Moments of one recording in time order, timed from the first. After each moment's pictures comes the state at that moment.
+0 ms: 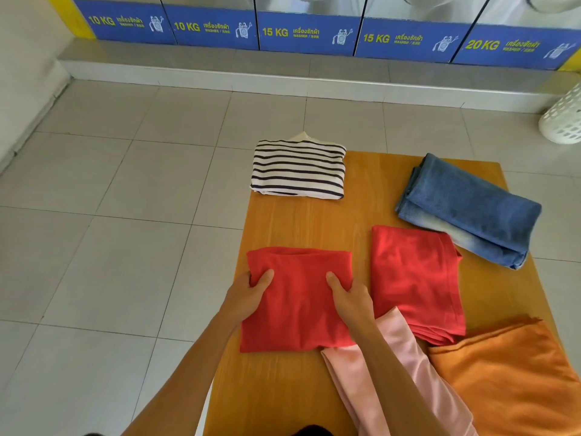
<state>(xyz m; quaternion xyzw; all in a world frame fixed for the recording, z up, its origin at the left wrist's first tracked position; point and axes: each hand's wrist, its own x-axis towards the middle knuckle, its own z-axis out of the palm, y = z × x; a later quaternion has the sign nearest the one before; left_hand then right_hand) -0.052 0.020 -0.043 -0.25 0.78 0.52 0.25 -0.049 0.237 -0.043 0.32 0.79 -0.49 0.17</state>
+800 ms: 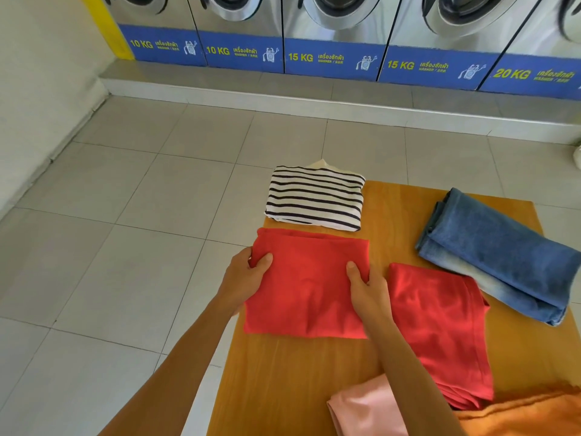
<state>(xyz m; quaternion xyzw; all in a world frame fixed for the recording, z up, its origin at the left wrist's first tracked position) -0.132 0.004 -0.016 -0.24 0.80 0.53 0.13 -0.128 0.239 -0.031 0.25 0.77 -0.58 0.10</state>
